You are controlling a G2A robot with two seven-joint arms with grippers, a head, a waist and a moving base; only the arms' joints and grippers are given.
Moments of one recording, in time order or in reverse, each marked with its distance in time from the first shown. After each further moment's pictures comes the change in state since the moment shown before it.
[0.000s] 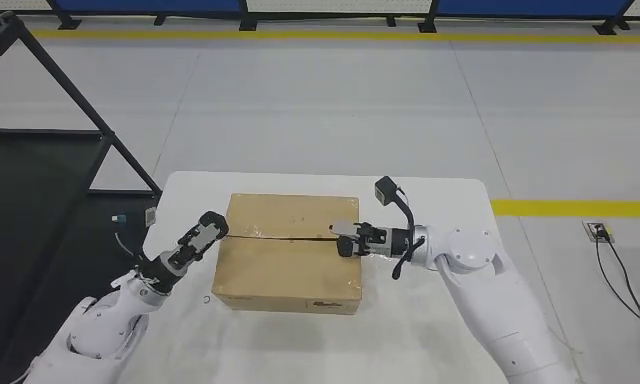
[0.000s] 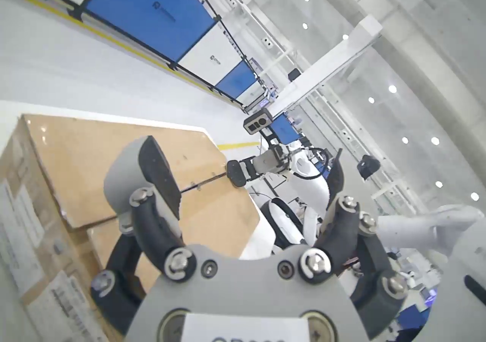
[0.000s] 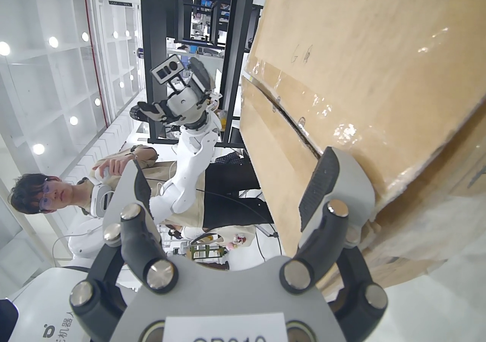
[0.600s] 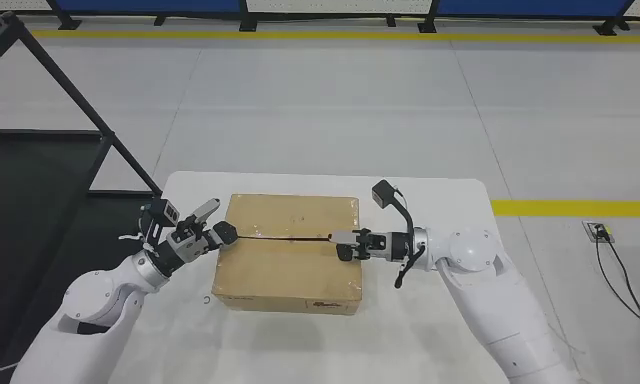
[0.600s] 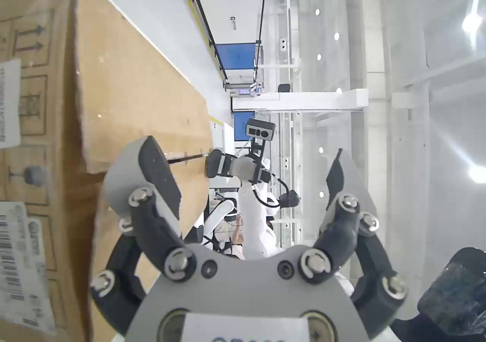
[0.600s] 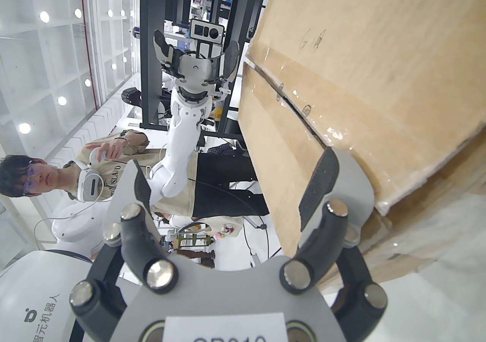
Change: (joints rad) left arm -0.104 -0.016 0.011 0.085 -0.363 0.484 -0.270; right arm 0.002 0.012 -0.018 -0.002 -0.015 -0.055 0.026
